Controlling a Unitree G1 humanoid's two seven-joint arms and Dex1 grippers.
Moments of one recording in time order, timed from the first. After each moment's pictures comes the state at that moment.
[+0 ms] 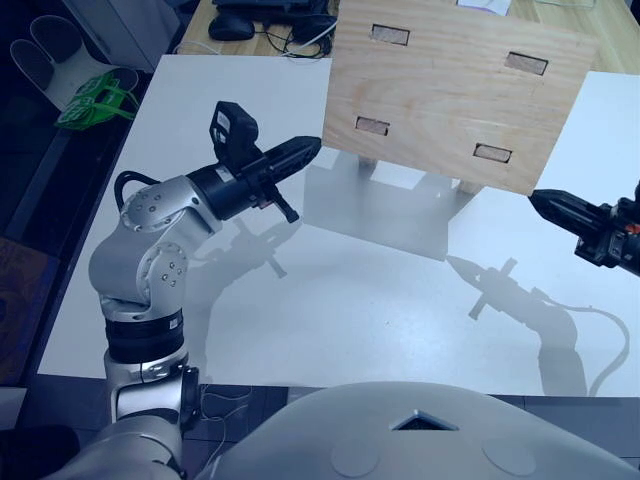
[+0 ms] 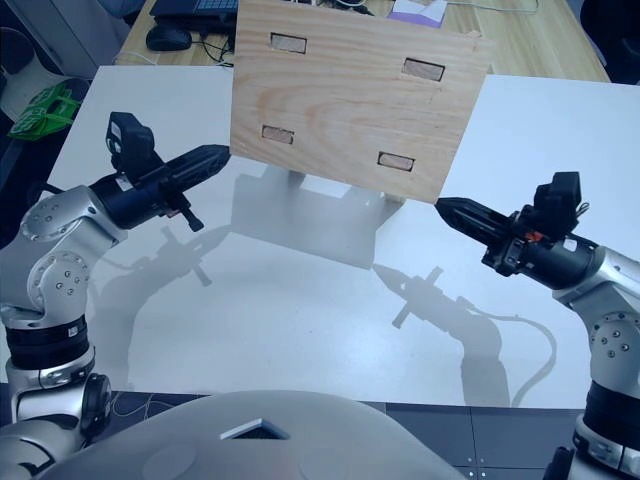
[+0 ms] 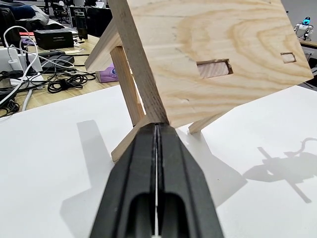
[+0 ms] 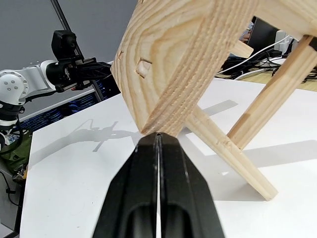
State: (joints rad) left arm -0.20 0.46 0.11 -0.41 -0.57 0.73 -0.71; right arm 0.16 -0.74 -0.43 -0.36 0.89 0.65 1.01
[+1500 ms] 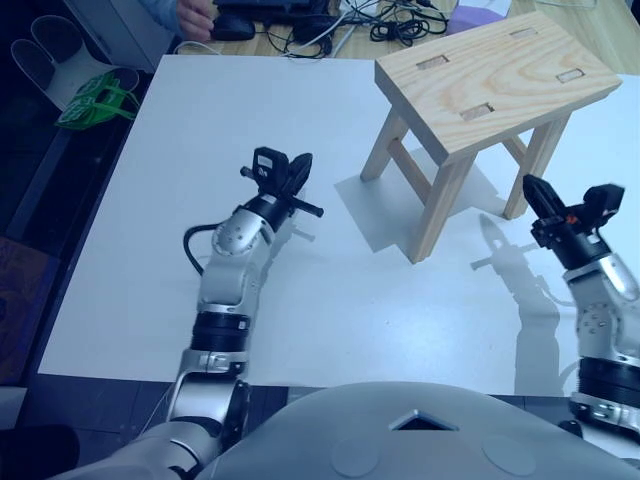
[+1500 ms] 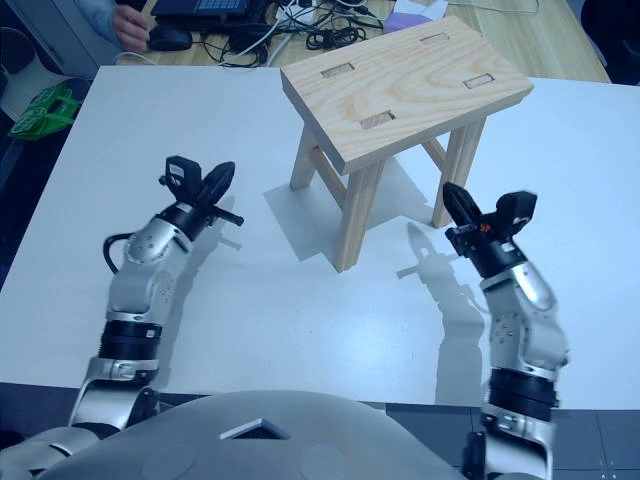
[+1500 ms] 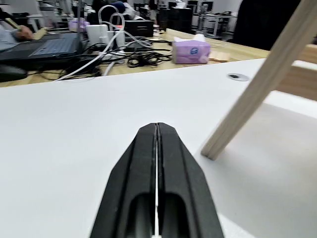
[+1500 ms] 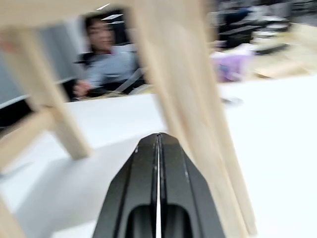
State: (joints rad) left arm -0.13 0.21 -0.06 0.11 -0.20 0.14 -0.31; right arm 0.11 -0.33 -0.29 0.00 0.53 0.19 0.55
